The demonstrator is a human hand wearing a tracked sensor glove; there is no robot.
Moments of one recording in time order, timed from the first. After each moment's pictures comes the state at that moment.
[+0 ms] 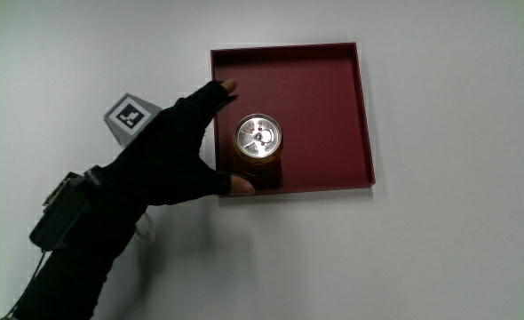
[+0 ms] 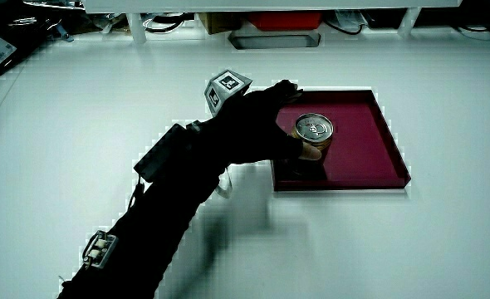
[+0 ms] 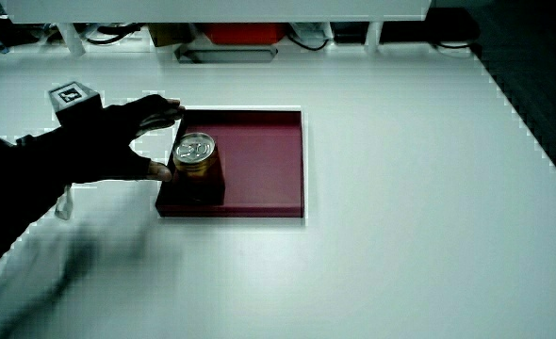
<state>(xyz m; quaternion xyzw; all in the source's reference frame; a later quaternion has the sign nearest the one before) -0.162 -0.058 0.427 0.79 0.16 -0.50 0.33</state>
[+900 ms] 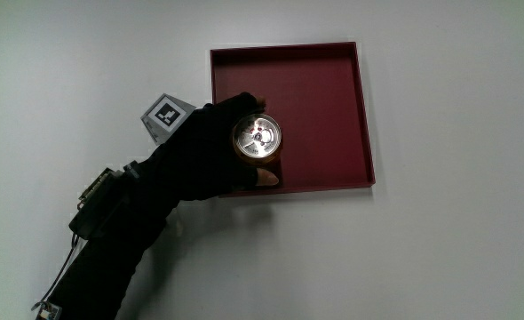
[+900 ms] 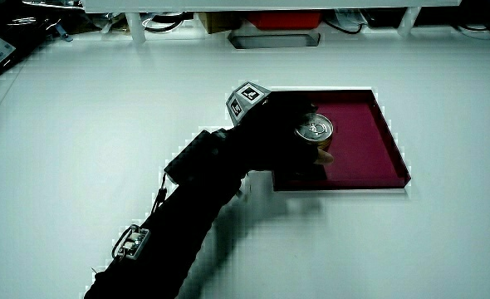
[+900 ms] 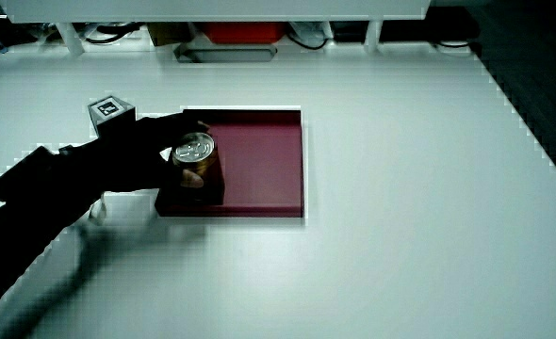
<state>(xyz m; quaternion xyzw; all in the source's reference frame) -0.131 -0.064 0.459 0.79 0.17 -0.50 0.32</state>
